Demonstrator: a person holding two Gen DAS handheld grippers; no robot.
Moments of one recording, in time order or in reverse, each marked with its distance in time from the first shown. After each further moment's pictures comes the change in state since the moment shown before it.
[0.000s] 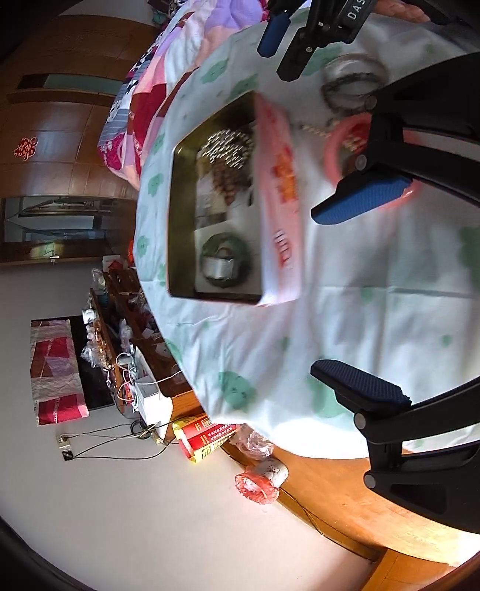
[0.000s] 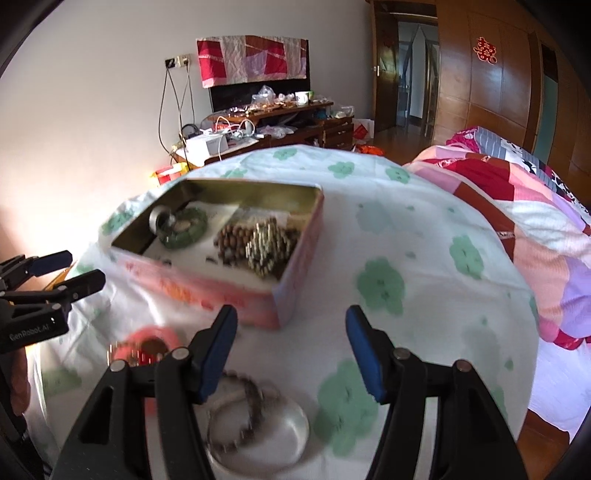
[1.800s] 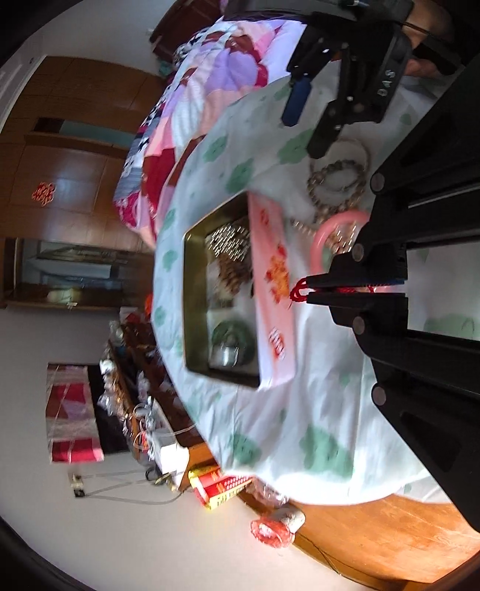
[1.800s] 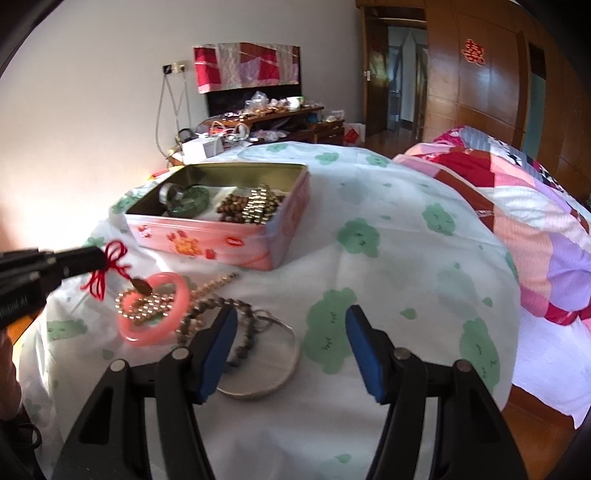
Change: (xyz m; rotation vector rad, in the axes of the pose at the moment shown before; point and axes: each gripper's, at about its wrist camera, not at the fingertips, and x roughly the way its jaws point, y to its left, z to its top) left arm -0.037 -0.027 -0.010 0.025 -0.081 -0.205; right arm -0.031 0.001 -0.040 0.014 -0.036 -0.011
